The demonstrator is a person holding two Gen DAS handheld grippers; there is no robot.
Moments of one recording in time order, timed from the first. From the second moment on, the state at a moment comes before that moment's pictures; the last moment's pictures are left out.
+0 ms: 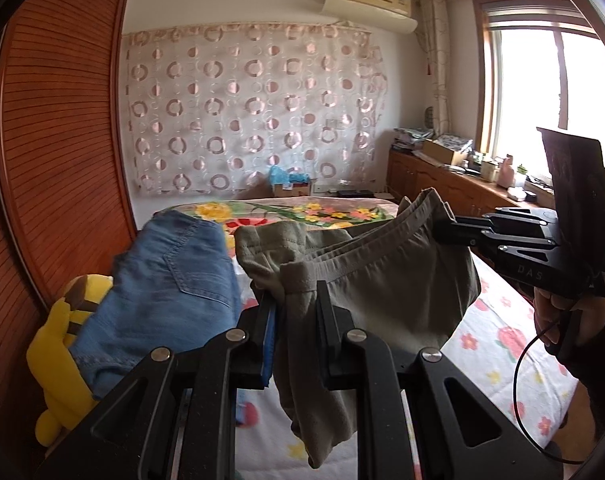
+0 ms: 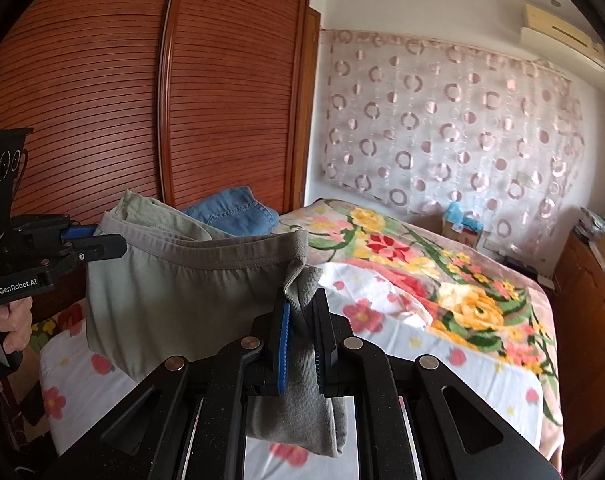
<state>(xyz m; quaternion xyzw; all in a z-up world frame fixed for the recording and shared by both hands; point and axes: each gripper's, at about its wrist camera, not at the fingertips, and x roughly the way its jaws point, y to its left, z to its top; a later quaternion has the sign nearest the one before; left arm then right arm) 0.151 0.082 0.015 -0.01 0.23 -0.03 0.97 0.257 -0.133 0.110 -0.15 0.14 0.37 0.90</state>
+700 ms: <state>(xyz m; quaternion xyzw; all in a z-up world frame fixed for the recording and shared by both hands) 0.186 0.137 0.011 -0.01 0.21 0.04 0.98 0.331 -0.073 0.101 -0.20 0.10 0.42 0.88</state>
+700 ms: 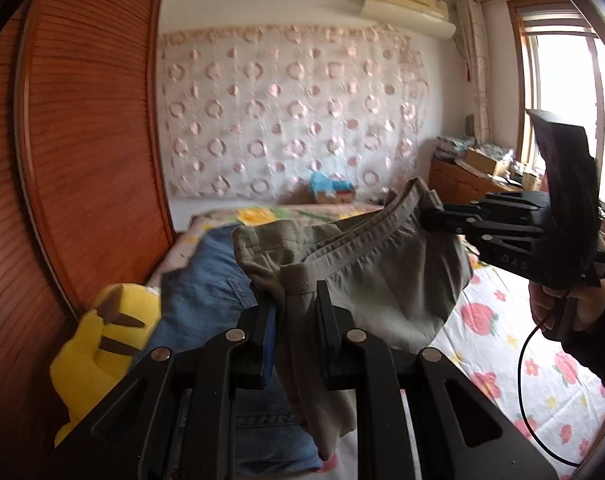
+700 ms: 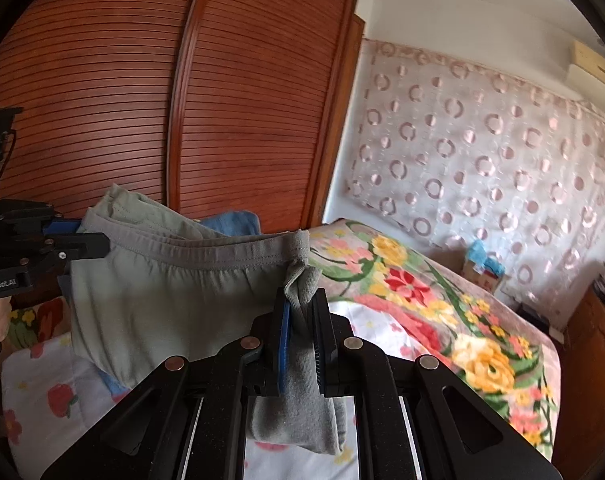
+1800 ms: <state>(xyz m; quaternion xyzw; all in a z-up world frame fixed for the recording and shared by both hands) 0.161 0.169 -0.031 -0.05 0.21 0.16 0.96 0.390 0.031 0.096 -0.25 0.08 0.49 0.83</state>
